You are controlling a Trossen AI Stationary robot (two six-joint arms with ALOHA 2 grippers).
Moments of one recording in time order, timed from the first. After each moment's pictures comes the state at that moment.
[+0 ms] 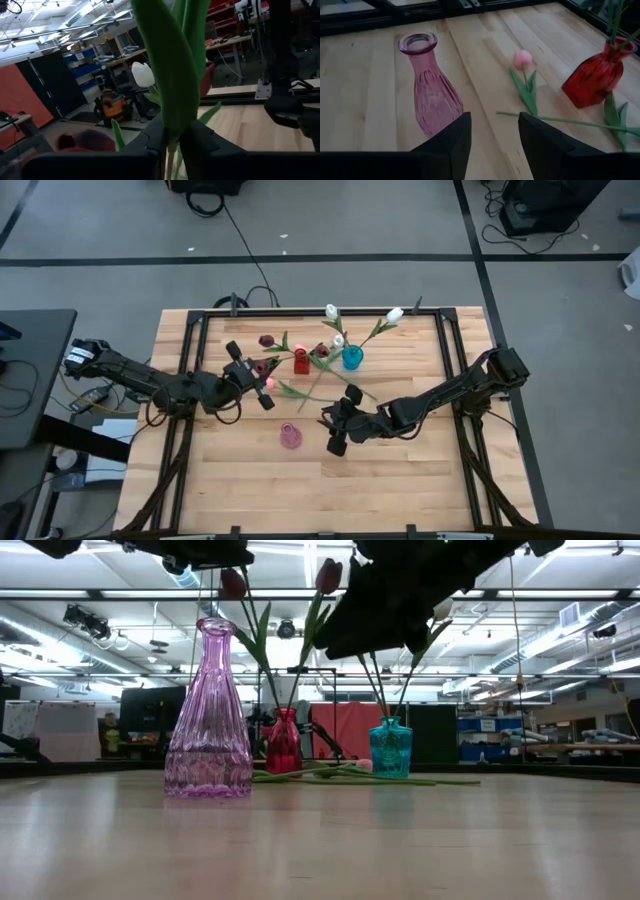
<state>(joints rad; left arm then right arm) -0.26 1.02 0.56 0.57 -0.86 0.37 0.32 1.71 1.03 0.05 0.56 0.40</state>
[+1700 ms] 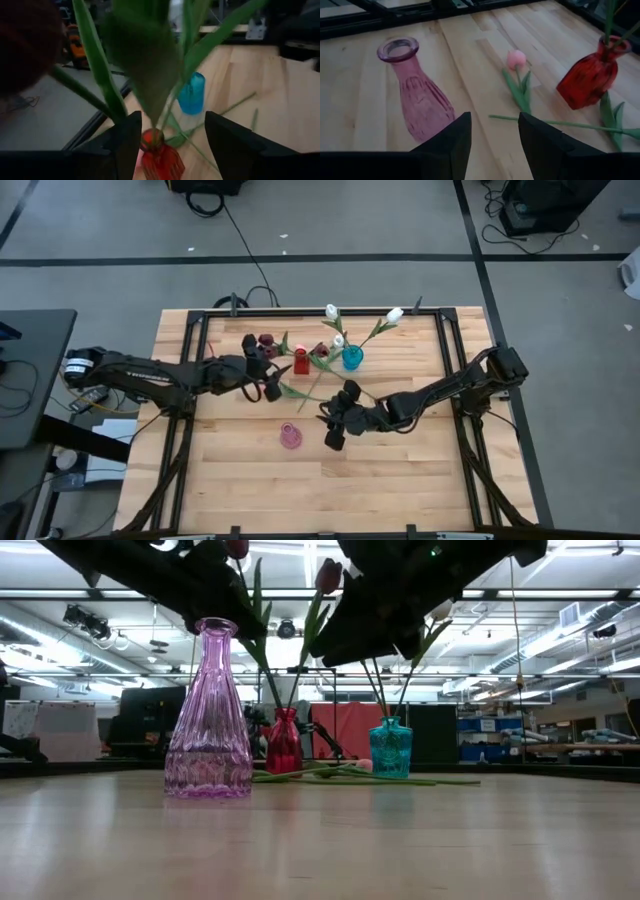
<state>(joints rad) 0.01 1.07 0.59 0.18 -0.51 0.04 0.28 1.72 1.03 0.05 0.52 0.39</state>
